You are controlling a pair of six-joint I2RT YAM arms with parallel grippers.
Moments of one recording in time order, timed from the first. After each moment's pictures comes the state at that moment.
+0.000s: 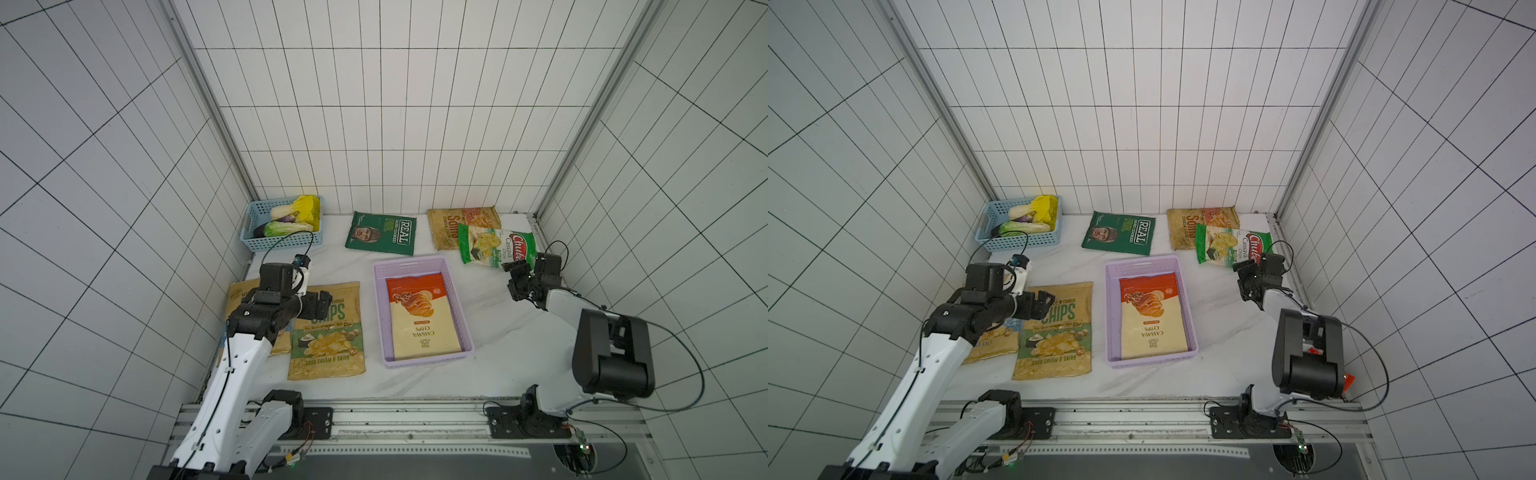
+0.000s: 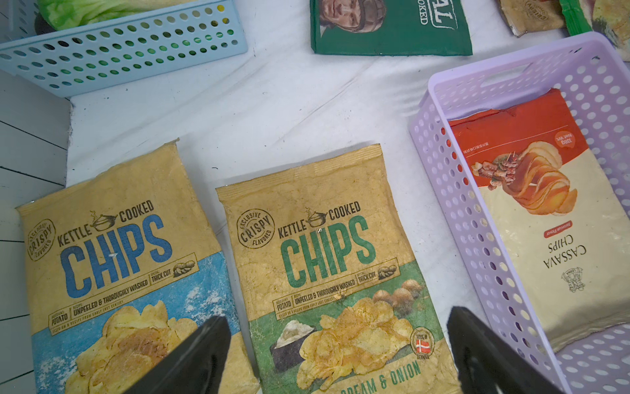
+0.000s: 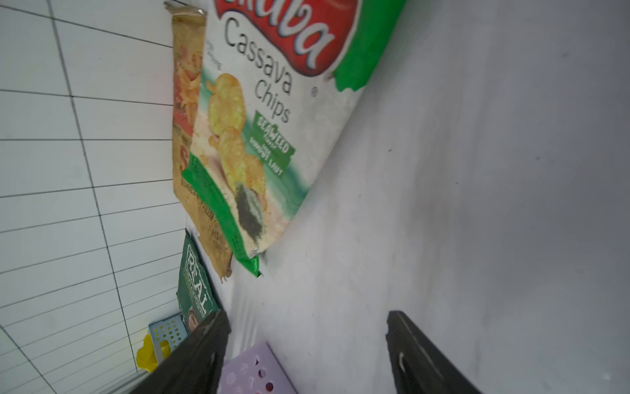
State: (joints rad) left arm -0.08 0.92 0.94 -0.88 0.13 0.03; right arm -0.09 1.62 0.78 0.09 -0.31 1.13
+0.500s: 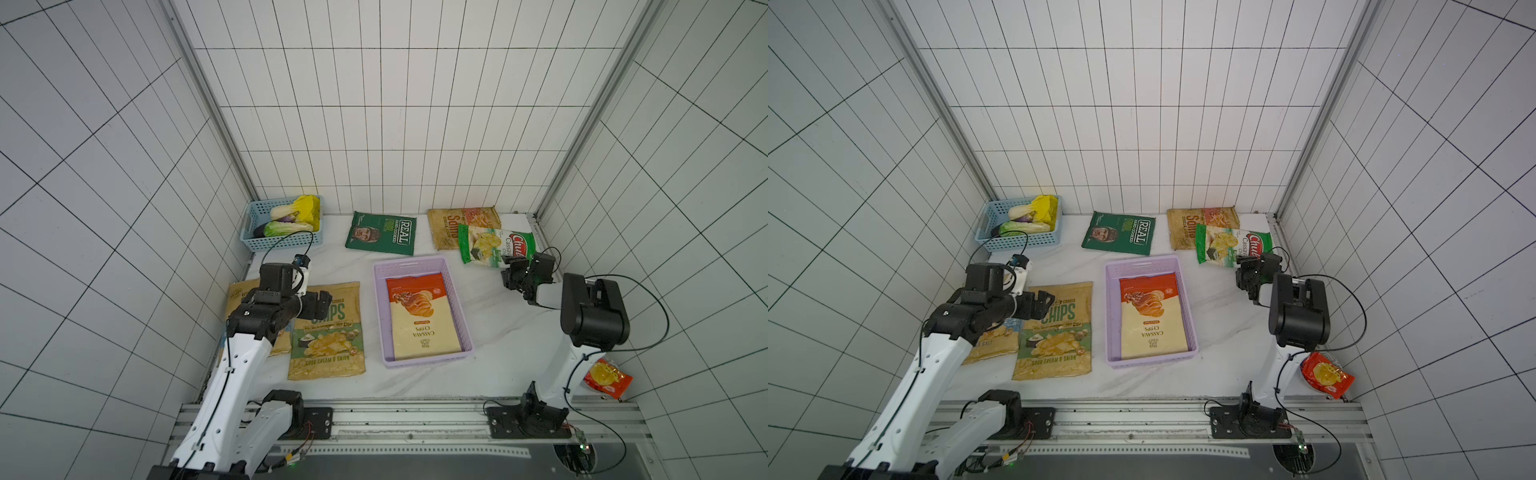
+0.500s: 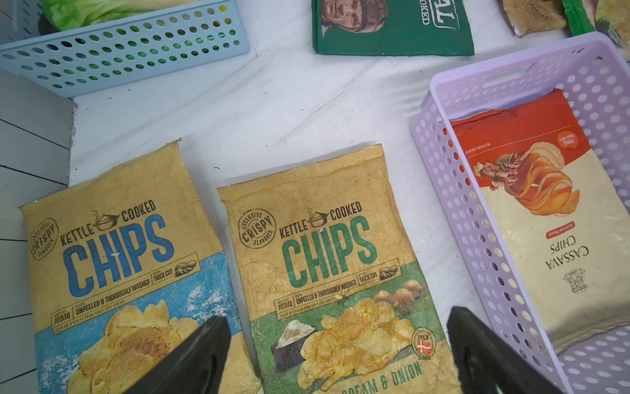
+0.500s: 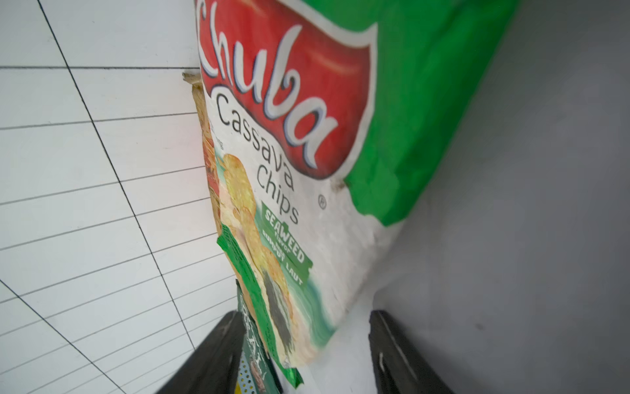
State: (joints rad) left arm -0.08 0.92 0.94 -0.88 0.13 0.03; right arm -0.13 1.94 0.85 0.54 -0.34 1.37
